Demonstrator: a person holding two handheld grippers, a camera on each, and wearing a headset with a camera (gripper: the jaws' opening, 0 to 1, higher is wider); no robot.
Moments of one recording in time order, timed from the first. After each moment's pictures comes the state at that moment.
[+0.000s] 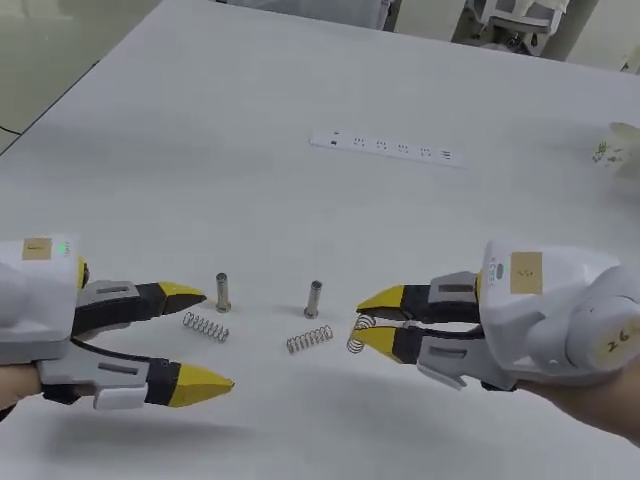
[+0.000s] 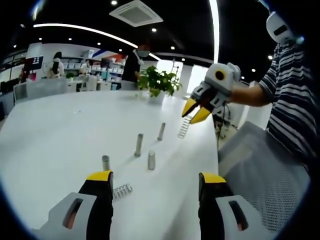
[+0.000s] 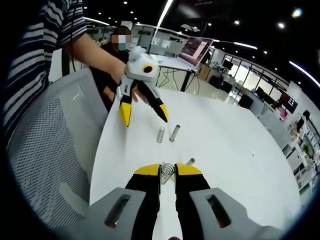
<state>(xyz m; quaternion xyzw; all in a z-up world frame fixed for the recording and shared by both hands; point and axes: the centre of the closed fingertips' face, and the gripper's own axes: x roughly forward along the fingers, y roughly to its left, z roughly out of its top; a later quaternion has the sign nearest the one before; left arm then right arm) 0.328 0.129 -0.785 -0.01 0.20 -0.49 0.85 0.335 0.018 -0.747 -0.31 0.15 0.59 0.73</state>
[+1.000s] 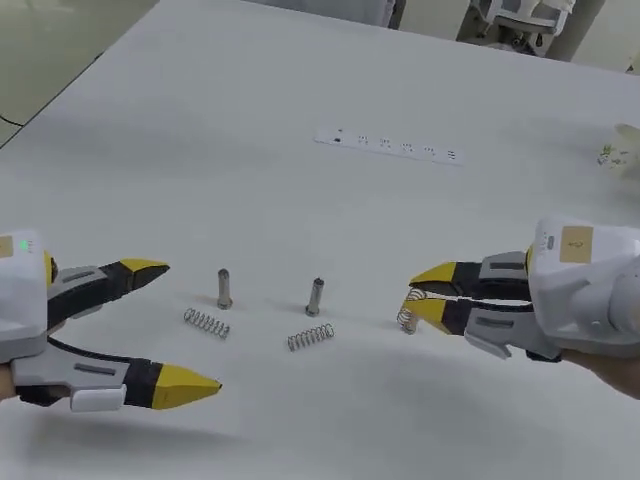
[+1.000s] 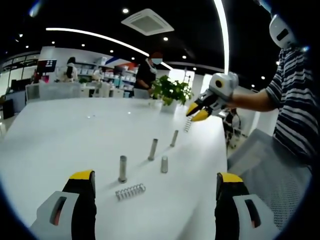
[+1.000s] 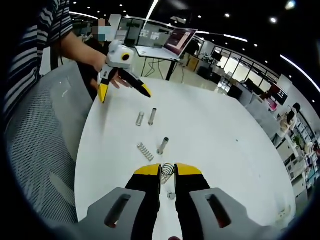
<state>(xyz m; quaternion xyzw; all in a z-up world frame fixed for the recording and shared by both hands) 0.339 0.147 -0.781 -0.03 0.18 -0.45 0.88 0.382 -0.030 -0.744 -0.32 0.17 0.54 0.76</state>
